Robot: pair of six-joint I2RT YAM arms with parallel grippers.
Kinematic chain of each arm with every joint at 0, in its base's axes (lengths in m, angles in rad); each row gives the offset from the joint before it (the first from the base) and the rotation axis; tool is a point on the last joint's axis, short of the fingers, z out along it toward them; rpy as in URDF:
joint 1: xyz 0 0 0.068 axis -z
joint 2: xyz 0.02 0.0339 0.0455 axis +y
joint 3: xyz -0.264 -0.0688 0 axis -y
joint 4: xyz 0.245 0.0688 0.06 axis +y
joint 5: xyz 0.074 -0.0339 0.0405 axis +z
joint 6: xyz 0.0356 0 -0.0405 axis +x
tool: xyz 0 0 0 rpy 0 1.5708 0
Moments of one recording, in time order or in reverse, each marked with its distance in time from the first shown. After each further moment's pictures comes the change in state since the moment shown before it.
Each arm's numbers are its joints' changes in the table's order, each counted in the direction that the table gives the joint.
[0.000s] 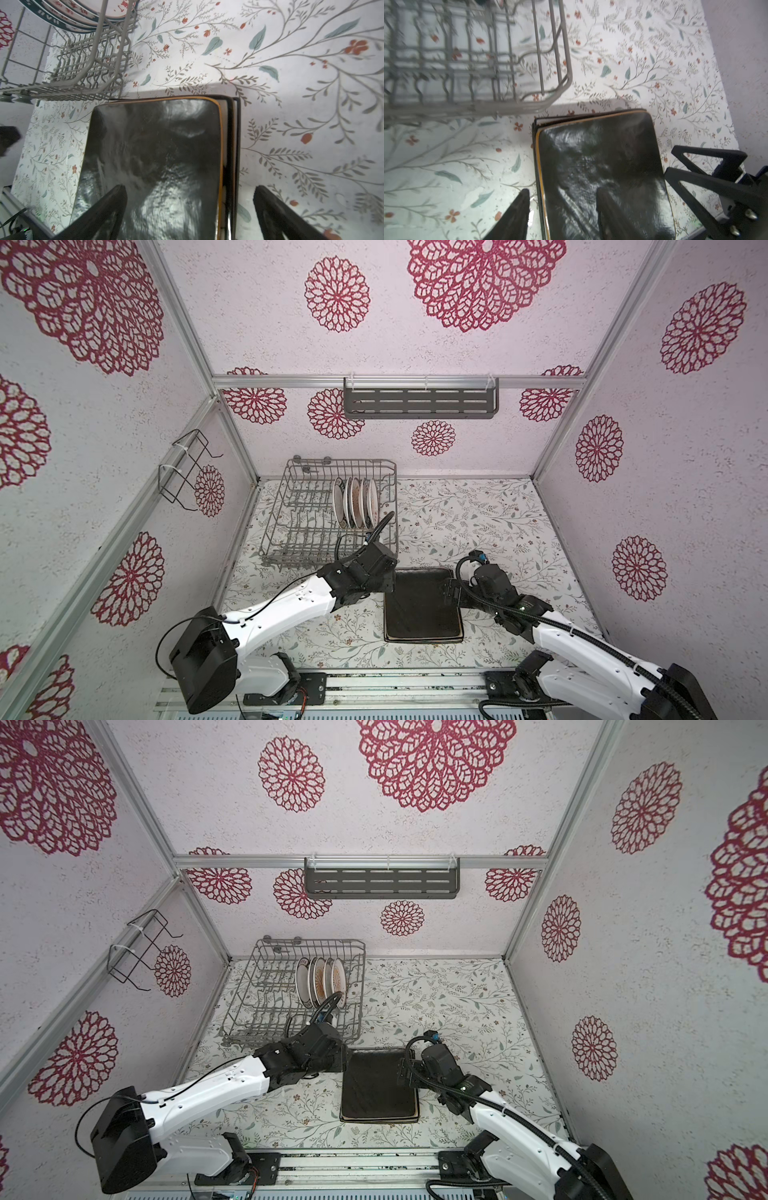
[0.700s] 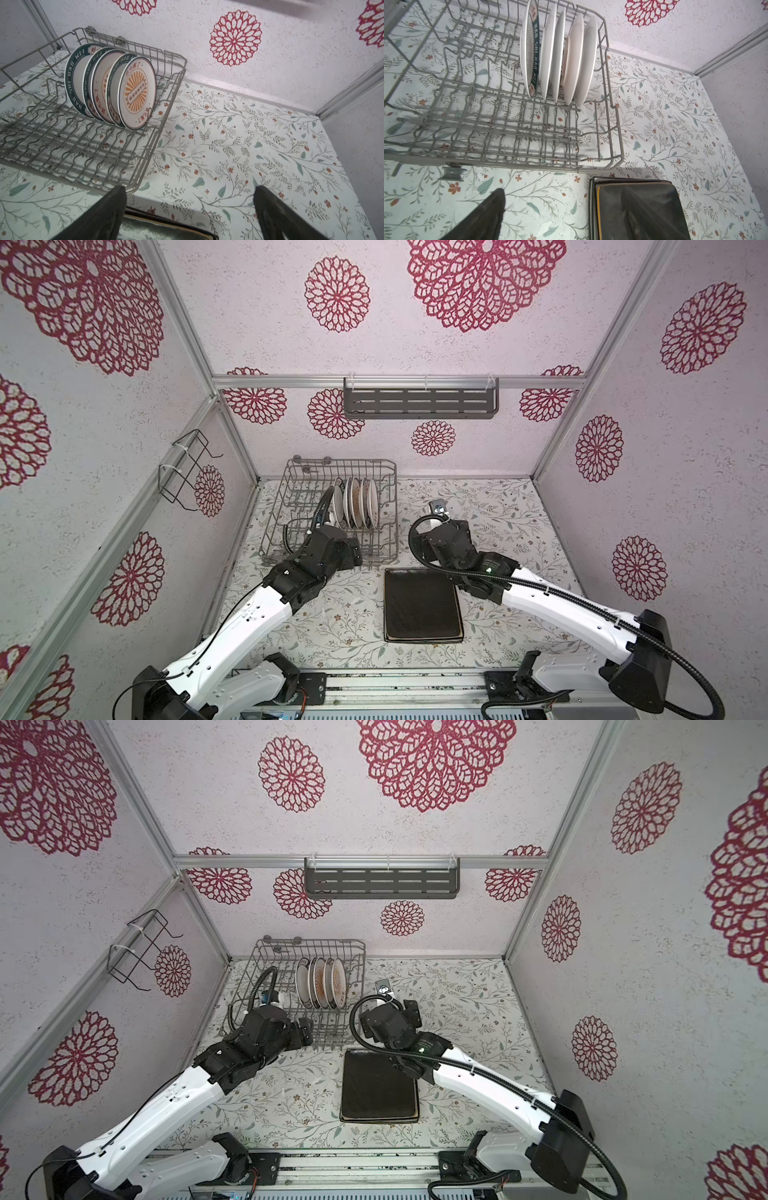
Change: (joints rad) left arm -0.280 -0.272 -0.037 0.044 0.106 0.143; right arm -0.283 0.362 0.626 0.022 -0.645 -0.435
